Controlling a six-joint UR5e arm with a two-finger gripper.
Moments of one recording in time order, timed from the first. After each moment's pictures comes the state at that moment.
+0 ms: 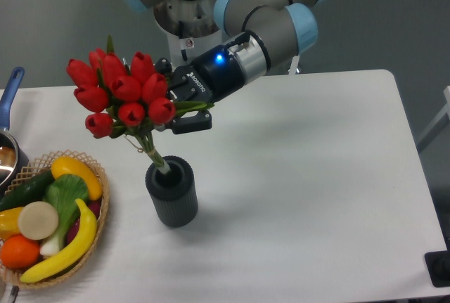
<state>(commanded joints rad) 2.59 -1.76 -1.90 -0.71 0.01 1.20</state>
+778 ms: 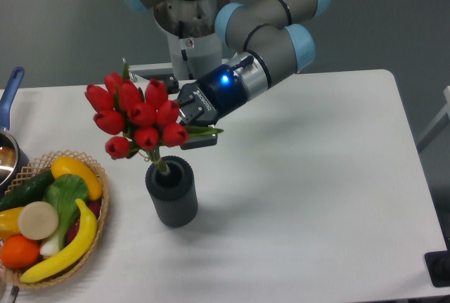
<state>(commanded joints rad) 2.62 -1.83 -1.95 -0.71 0.01 1.21</state>
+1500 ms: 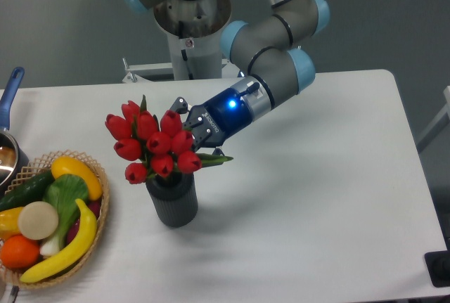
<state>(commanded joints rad) 2.62 -1.90 -1.97 -0.71 0.01 1.26</state>
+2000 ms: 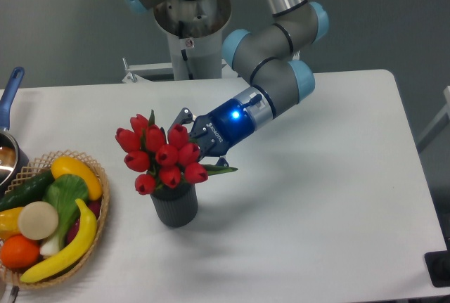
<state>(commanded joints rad) 2.64 -1.94 -2.01 -0.71 0.02 1.32</state>
